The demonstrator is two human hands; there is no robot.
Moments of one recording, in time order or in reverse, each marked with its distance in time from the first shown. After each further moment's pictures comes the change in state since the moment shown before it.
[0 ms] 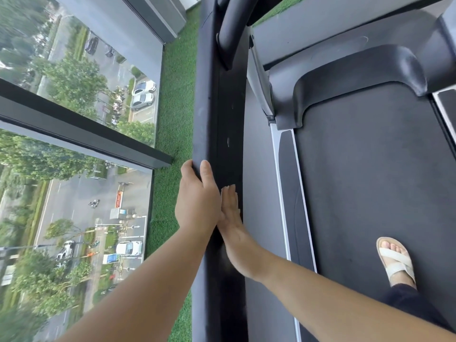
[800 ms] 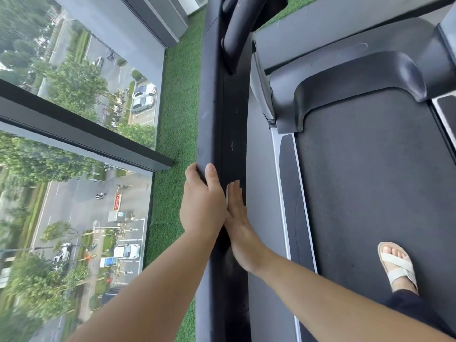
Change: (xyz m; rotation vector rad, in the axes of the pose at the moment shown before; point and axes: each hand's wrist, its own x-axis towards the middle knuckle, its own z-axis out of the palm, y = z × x) left_hand -0.002 0.002 -0.001 -0.030 0.004 0.003; right_hand 0.015 0.008 -0.001 0.037 0.116 -0.061
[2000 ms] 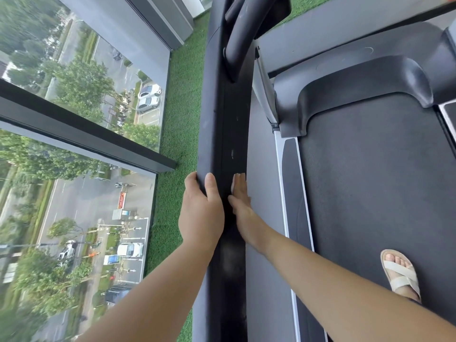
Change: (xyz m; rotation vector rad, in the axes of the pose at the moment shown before) left_hand 0.000 0.000 0.001 0.016 0.019 -0.023; right_hand 0.035 -0.011 -0.028 0.062 -0.029 0.128
